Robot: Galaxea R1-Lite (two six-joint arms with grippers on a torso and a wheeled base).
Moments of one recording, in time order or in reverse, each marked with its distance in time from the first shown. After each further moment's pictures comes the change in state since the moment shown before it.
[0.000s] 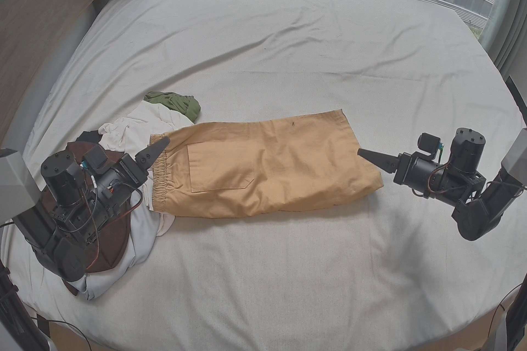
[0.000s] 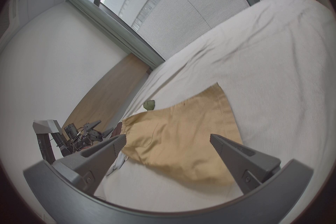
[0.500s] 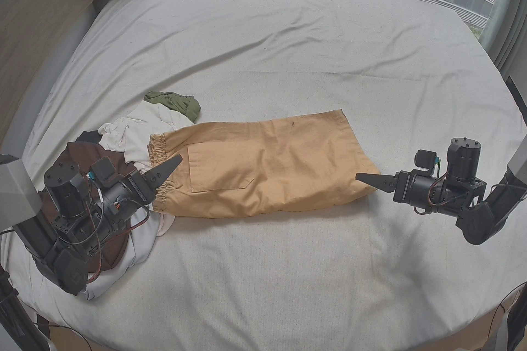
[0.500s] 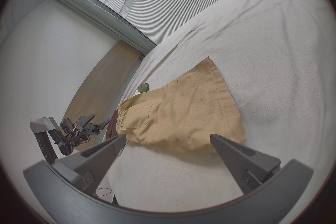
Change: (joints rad) left arm -0.040 -0.009 0.070 0.000 -0.026 0.074; right arm 0.009 -0.035 0.040 0.177 -0.001 -0.033
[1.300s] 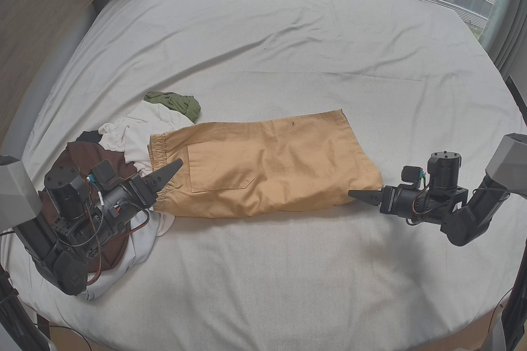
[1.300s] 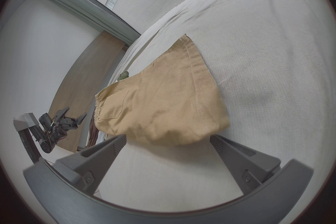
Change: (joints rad) left arm 0.000 0.001 0.010 0.000 -0.003 0.014; right arm 0.003 0.168 -0.081 0.026 -0.089 -0.041
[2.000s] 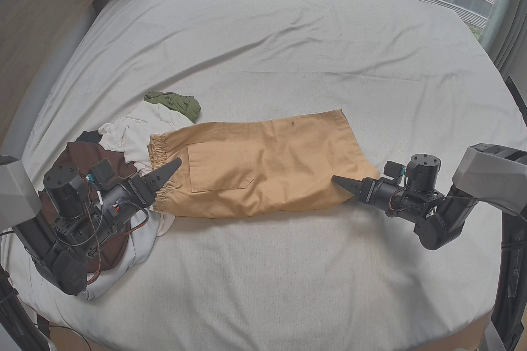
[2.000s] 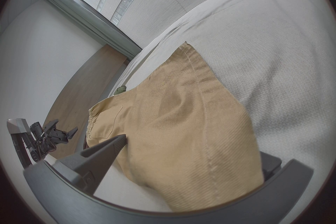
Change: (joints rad) left arm 0.005 -0.002 -0.001 0.000 0.000 0.000; right arm 0.047 0.192 -0.138 -0.216 -0.090 0.097
